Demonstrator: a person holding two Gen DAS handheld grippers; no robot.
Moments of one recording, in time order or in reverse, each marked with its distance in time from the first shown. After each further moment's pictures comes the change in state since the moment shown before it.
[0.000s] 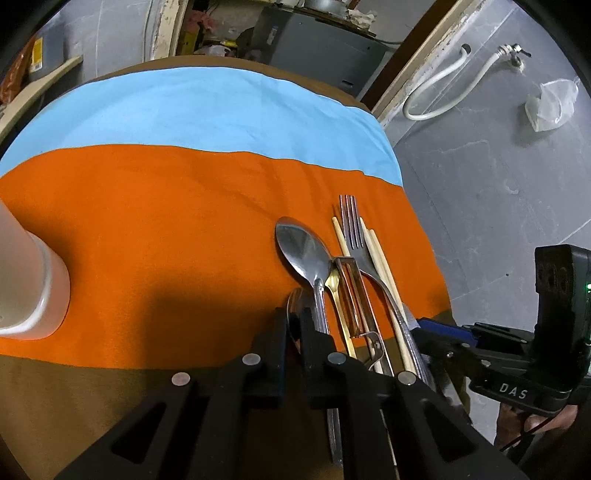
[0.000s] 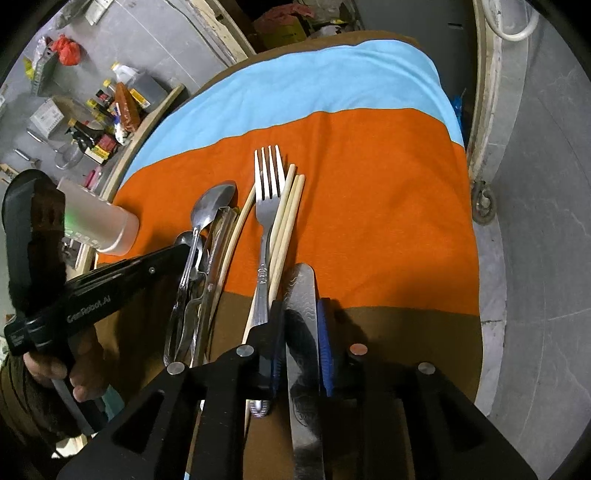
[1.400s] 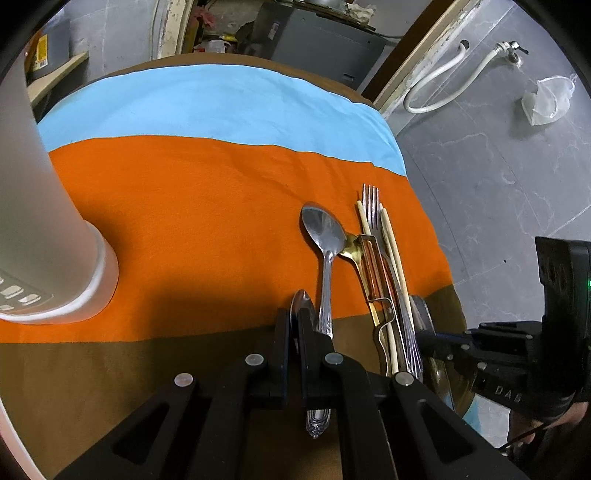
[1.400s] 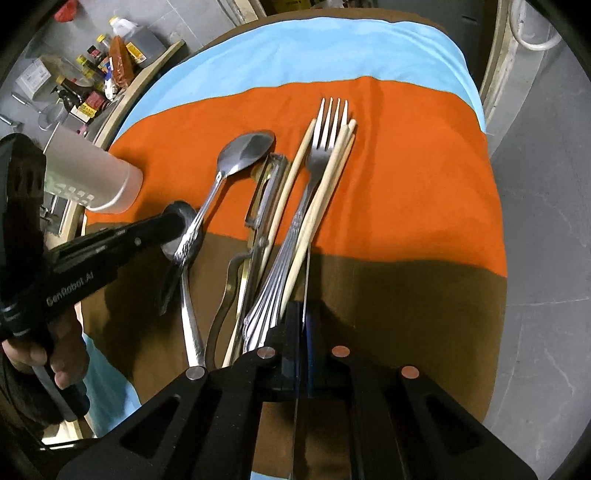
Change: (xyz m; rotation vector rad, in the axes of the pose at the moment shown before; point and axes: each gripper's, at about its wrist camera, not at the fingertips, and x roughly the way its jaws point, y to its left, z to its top) left arm -0.028 0.024 -0.011 0.032 0.031 -0.001; right arm 0.013 0.068 -0.005 -0.050 0.131 -0.079
